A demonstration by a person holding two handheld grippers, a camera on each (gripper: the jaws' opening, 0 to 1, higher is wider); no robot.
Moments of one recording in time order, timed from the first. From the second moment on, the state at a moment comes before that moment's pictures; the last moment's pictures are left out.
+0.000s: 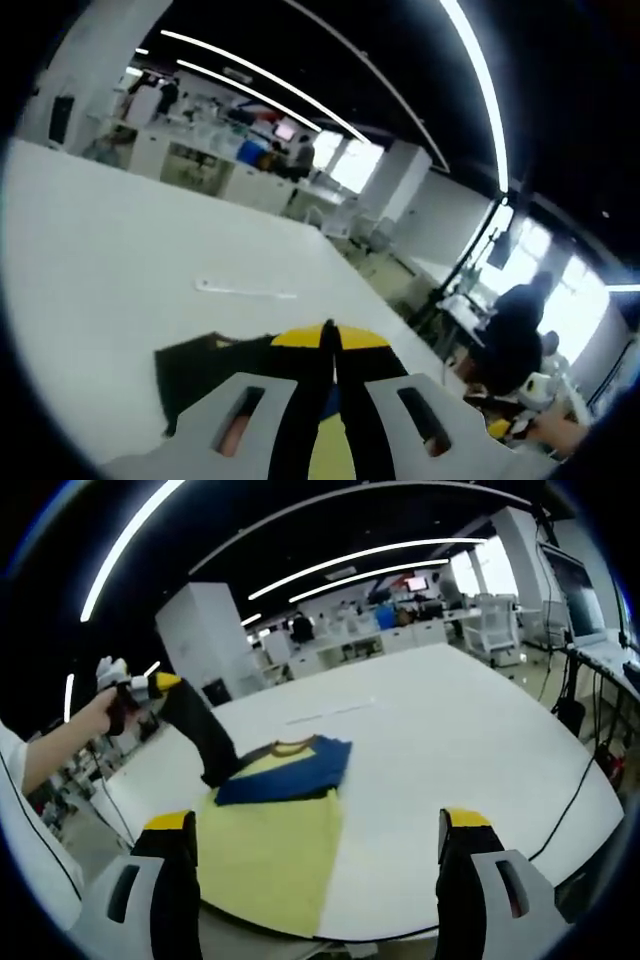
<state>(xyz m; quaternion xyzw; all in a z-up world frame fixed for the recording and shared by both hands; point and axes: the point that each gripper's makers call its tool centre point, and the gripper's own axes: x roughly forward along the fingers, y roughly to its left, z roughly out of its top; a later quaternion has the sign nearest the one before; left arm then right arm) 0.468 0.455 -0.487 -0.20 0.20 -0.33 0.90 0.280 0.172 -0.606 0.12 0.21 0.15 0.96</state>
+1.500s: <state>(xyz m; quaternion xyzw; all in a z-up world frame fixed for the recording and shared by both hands) 0.478 0.409 -0.532 -0.25 0.24 -0.27 0.90 0.297 0.157 -0.617 0.13 0.22 0.18 0.95</state>
